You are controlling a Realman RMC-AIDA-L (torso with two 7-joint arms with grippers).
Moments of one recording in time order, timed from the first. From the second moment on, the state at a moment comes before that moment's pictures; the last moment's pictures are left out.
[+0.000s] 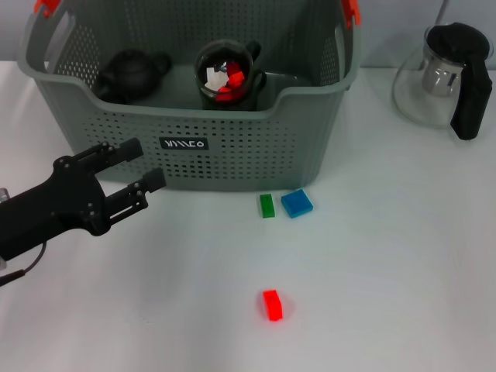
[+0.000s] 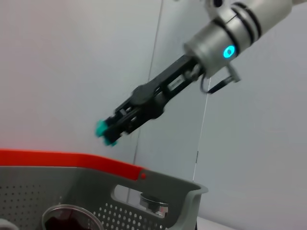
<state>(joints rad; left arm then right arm) -0.40 -2.11 0.22 0.54 2.02 1.80 -1.05 1.38 2.10 -1.14 -0.82 -2.86 -1.14 2.64</state>
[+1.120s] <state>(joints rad) -0.39 -2.12 0.22 0.54 2.02 1.79 -1.04 1.41 2.11 -1.35 -0.58 -2.67 -0.90 2.62</state>
